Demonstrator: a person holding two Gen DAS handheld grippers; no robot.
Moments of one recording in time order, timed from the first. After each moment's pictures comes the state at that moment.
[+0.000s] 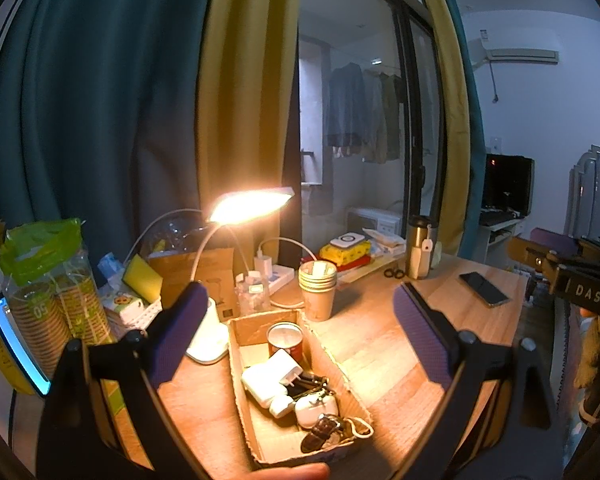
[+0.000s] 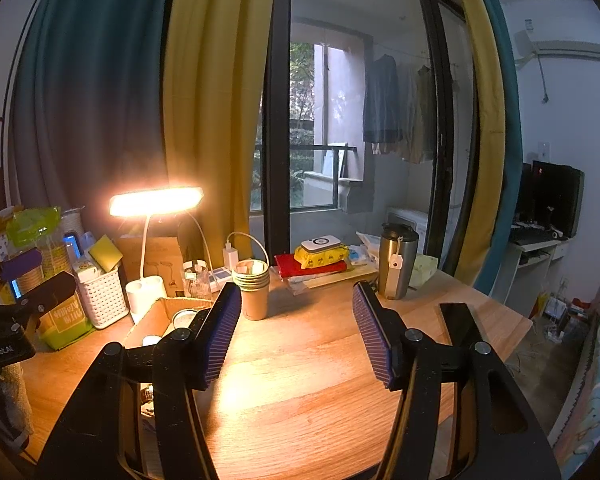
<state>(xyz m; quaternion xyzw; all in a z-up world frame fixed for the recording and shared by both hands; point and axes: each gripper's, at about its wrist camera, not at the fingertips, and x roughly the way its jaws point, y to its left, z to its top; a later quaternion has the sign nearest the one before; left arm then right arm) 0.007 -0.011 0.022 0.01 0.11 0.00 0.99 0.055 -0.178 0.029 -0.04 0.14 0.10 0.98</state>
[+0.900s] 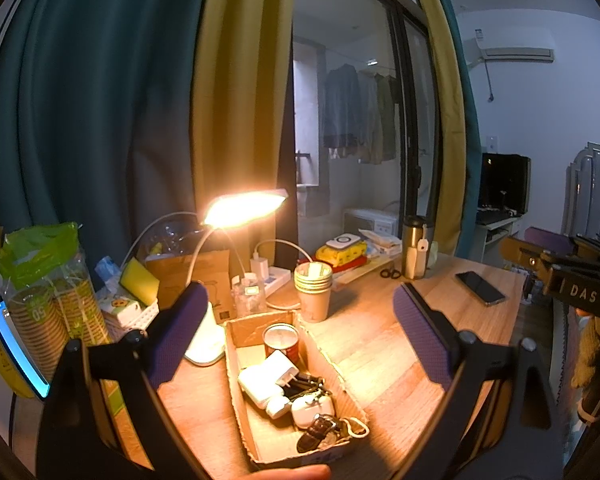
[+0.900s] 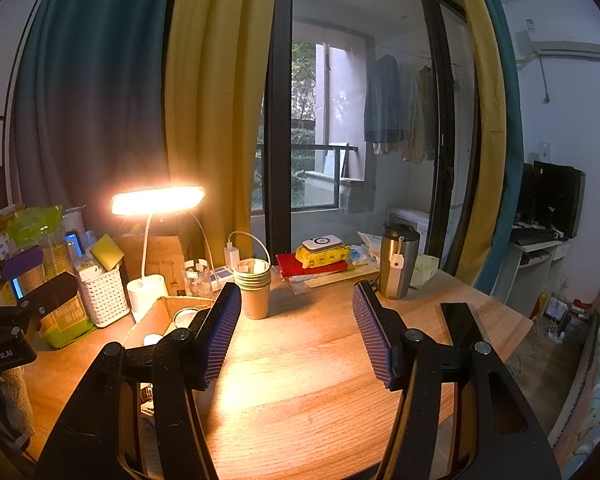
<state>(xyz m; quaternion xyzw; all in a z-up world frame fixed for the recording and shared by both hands) 0.004 -0.015 0.024 0.01 0.11 -0.01 0.99 0.053 -0.175 0.029 -0.04 0.14 0.10 0.98</state>
